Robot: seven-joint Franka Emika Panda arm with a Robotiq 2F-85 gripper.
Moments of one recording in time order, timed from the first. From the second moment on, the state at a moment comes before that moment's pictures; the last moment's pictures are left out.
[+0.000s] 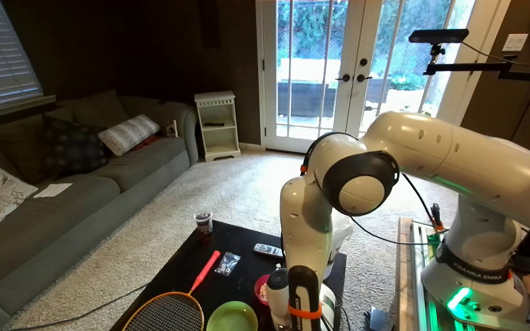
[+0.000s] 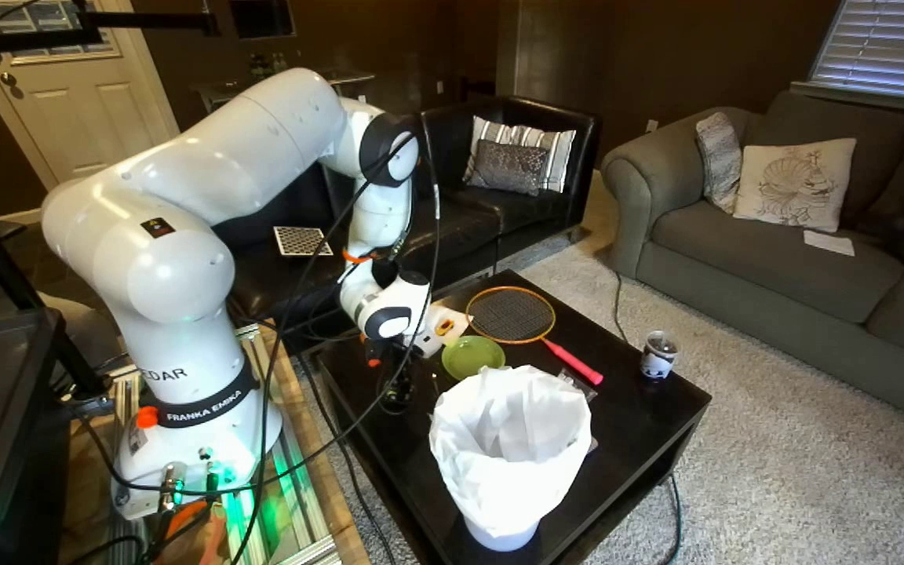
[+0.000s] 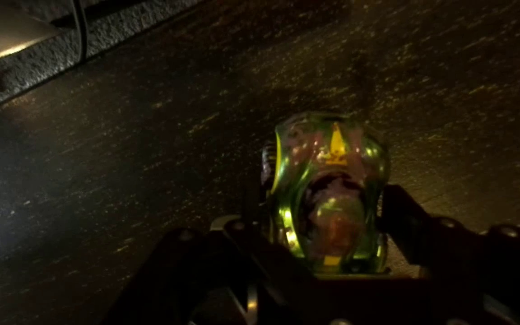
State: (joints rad) arm 0.40 1.22 0.09 -2.04 0.31 3.12 0.46
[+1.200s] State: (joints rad) arm 0.34 1.22 0.14 -2.06 0.47 3.21 0.60
